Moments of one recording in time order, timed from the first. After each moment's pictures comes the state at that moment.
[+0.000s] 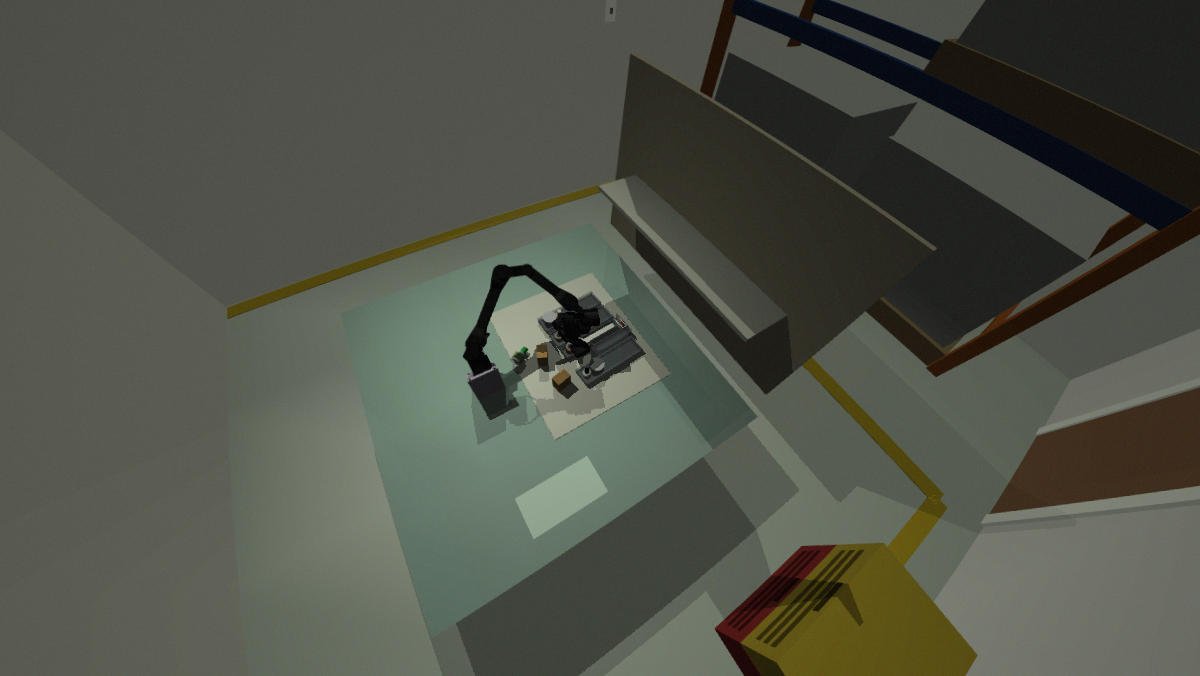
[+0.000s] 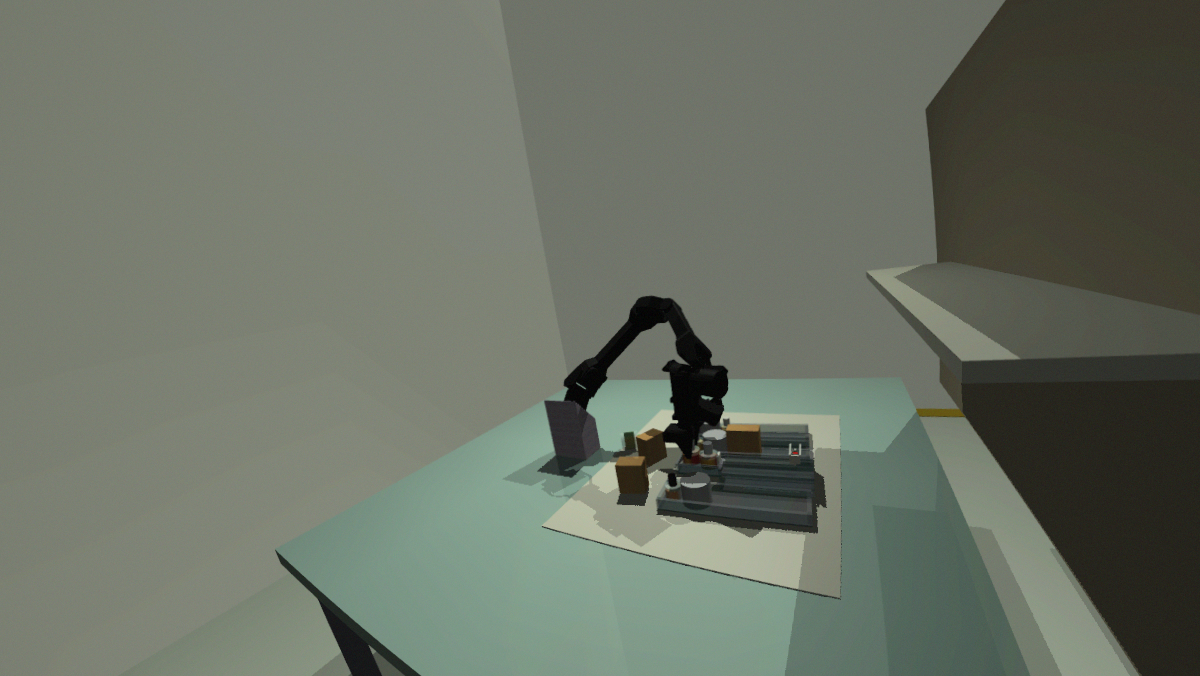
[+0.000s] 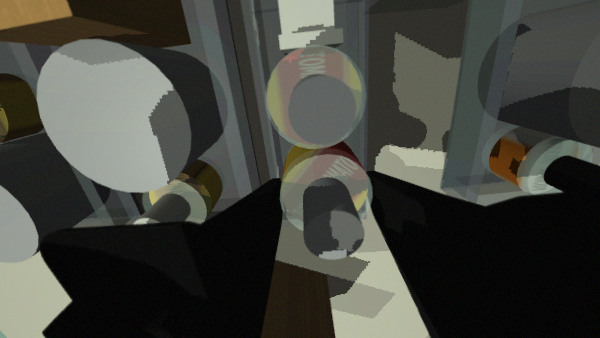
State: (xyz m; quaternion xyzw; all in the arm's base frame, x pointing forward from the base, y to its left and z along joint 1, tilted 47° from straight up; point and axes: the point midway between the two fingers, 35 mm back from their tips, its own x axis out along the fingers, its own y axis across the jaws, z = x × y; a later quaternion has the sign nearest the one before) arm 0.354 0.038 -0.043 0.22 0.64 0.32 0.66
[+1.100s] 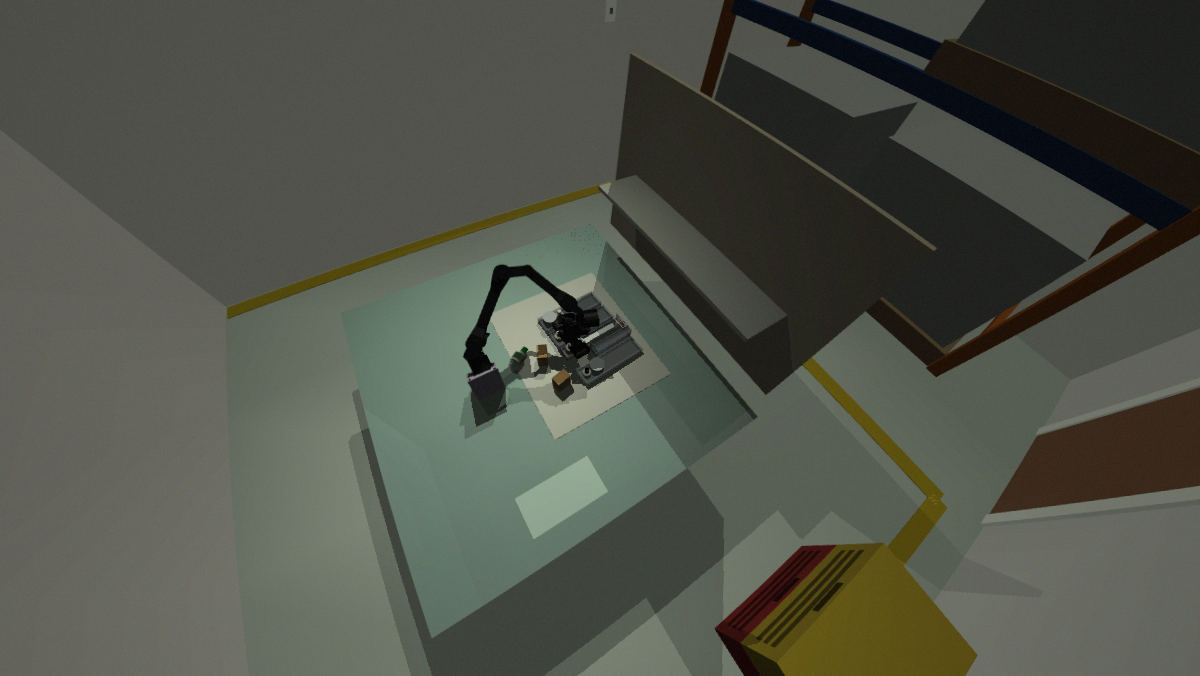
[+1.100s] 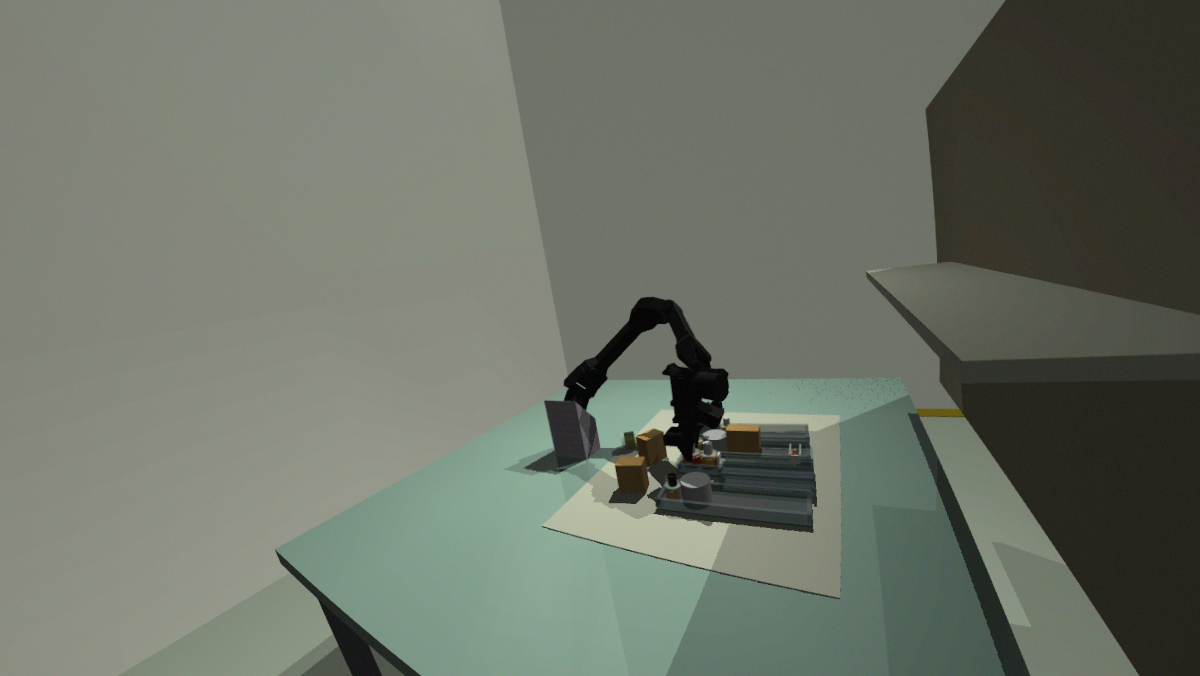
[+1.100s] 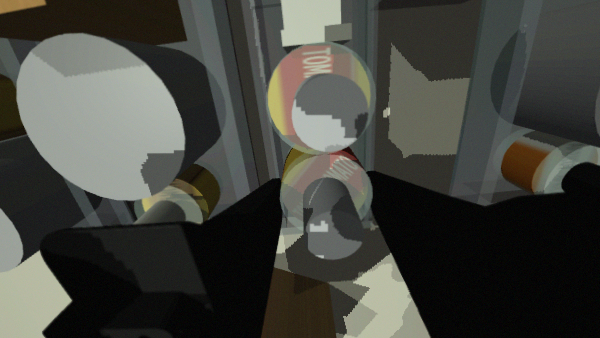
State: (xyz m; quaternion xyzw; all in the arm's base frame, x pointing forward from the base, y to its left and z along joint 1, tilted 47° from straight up) arm 0.353 0.045 -0.048 0.22 0.64 0.33 0.66
